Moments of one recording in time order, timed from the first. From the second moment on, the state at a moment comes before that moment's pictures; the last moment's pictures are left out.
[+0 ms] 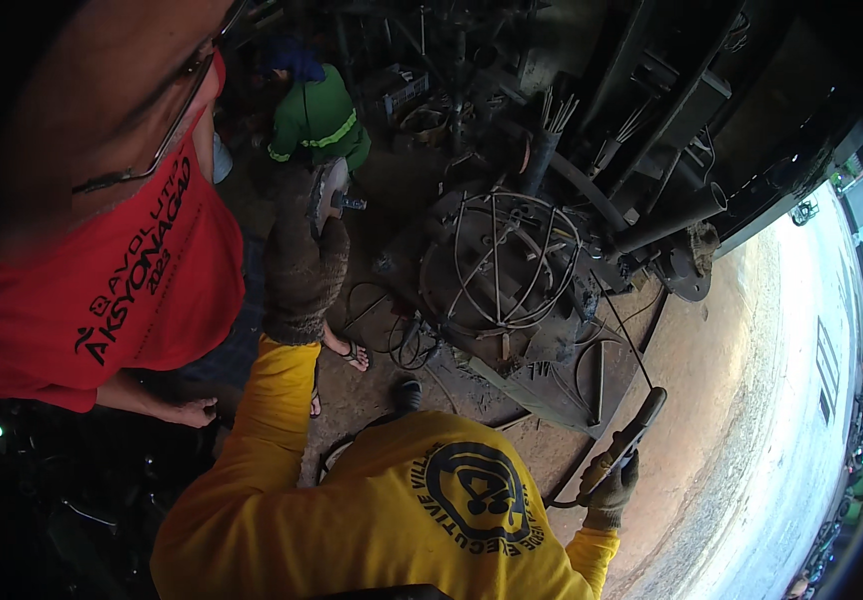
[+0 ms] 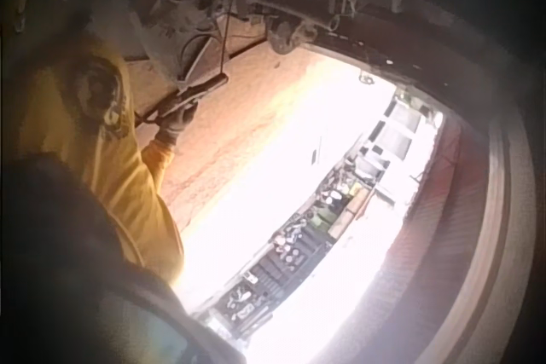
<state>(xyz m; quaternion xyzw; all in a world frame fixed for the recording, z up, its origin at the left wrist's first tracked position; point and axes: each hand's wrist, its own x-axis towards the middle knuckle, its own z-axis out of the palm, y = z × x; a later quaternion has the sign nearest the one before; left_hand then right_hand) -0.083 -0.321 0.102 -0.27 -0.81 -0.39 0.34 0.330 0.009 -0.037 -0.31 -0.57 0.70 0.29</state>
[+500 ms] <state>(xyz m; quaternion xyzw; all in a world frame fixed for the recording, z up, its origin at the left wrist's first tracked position) -0.096 -0.324 0.097 -0.30 -0.79 -0.43 0.32 0.333 0.001 -0.034 -0.33 -0.58 0.68 0.30</state>
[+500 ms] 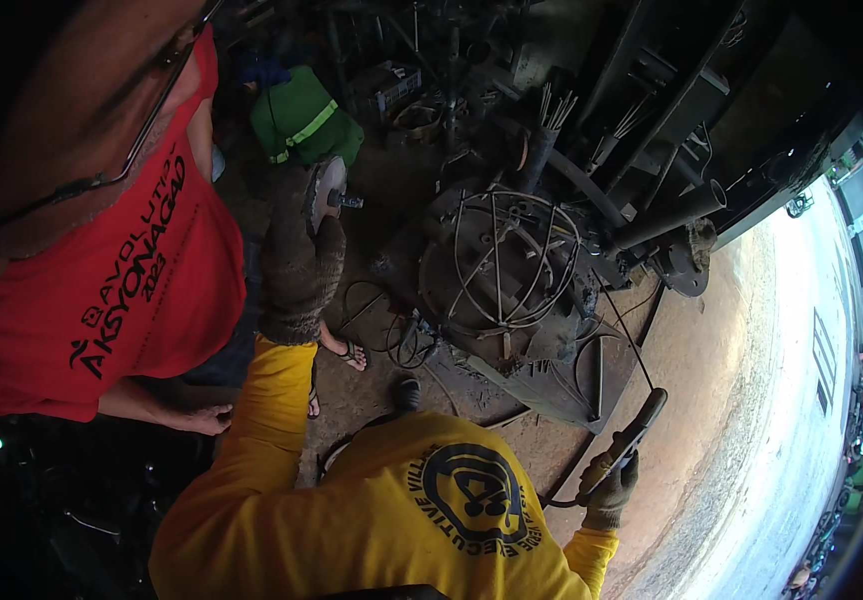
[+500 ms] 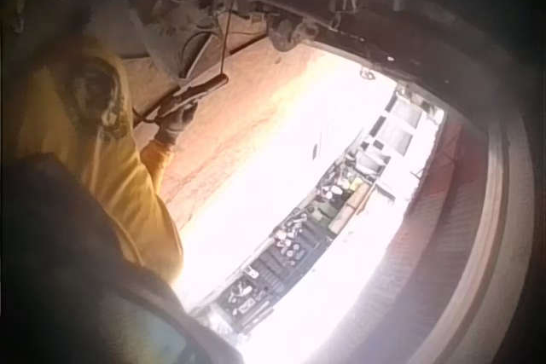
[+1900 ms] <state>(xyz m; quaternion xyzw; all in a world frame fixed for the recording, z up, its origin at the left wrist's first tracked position) -0.111 -0.298 0.069 -0.31 -0.78 -0.44 0.31 0.323 0.015 -0.054 -0.32 -0.59 0.67 0.31</state>
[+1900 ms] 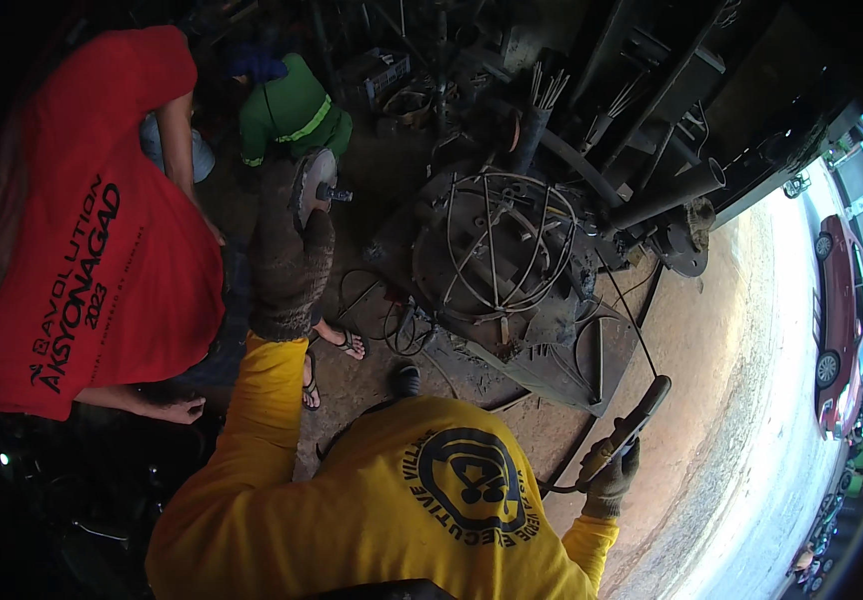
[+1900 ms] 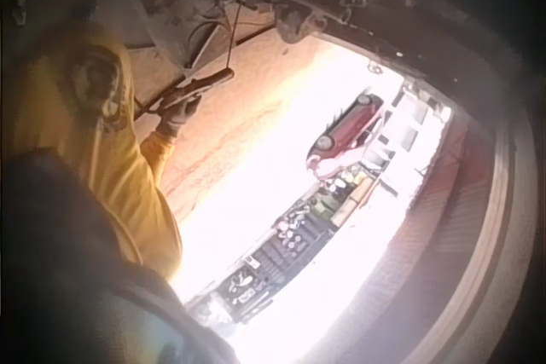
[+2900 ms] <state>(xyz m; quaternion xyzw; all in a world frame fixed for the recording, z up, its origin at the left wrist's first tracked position) -0.004 -0.030 -0.107 -0.55 -0.74 -0.38 -0.06 0.412 -0.058 -0.119 -0.53 -0.47 0.61 0.36</state>
